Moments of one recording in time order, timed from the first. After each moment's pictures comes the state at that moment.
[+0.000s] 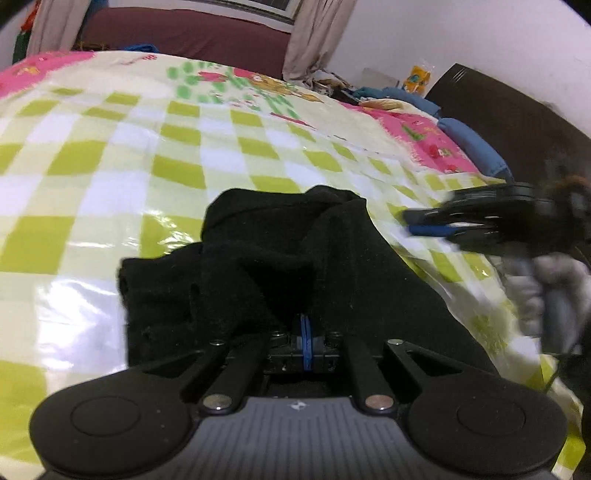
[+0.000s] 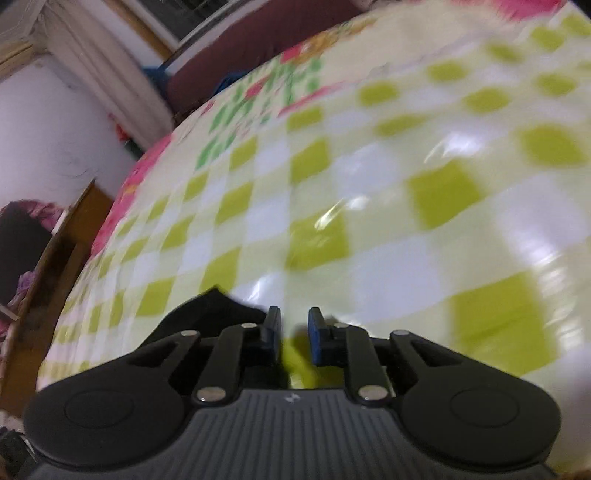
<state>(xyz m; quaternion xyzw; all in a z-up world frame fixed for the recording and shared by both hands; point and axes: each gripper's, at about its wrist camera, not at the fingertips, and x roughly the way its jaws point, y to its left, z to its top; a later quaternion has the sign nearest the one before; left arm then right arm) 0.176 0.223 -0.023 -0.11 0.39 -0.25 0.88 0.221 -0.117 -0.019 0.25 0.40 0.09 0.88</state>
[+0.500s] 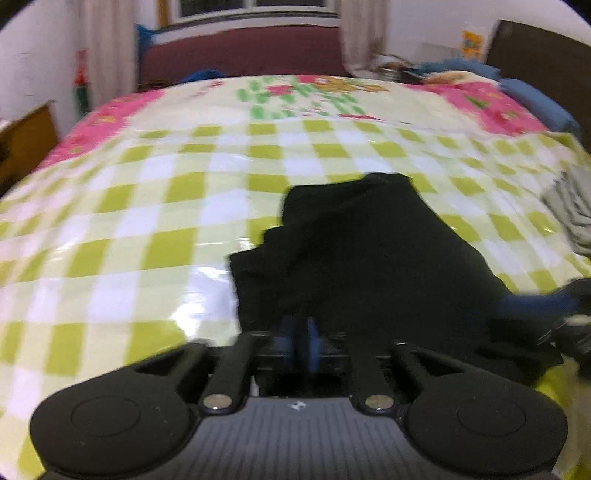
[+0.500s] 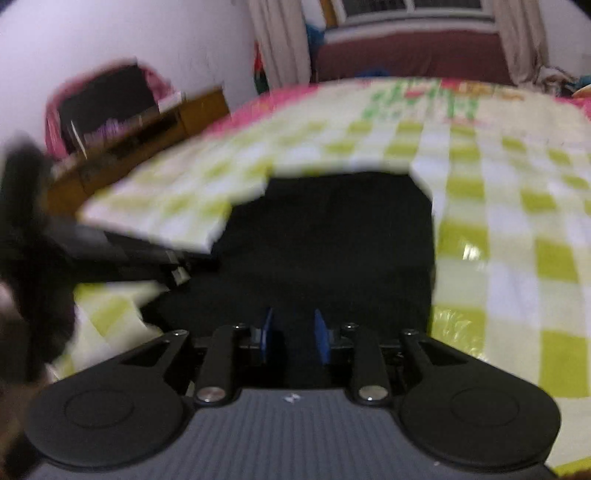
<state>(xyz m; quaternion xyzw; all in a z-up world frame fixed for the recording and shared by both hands) 0.106 0.213 0.025 0.03 0.39 -0.08 0.91 0.050 -0.010 0.011 0.04 0.35 0.26 0.90</state>
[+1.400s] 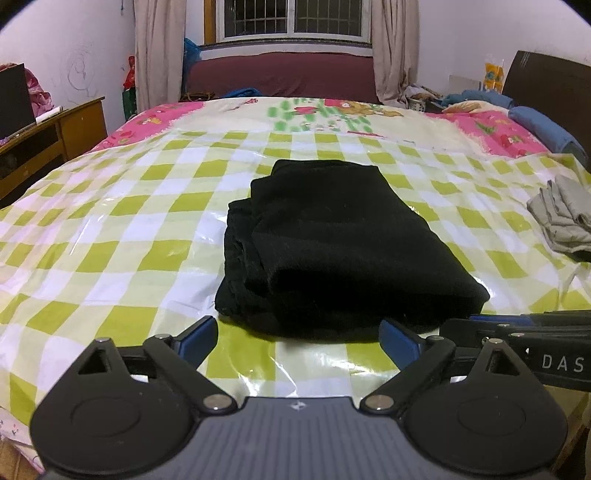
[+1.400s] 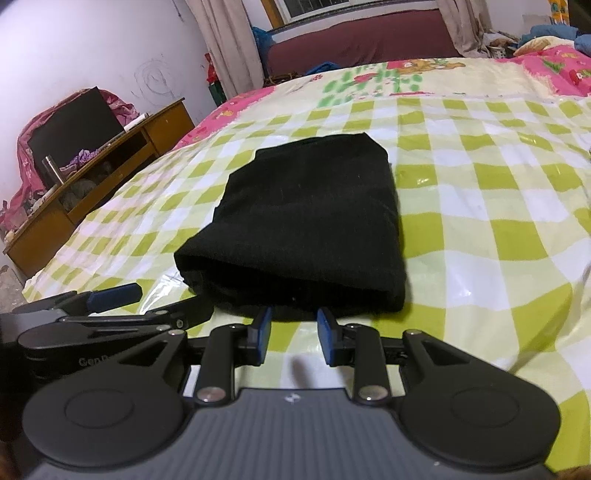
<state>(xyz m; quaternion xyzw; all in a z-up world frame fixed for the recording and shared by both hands) -0.015 0.173 0.020 0.00 0.36 -0.03 0.93 -0.035 -0.029 0.010 0.10 0.39 0.19 0.90</state>
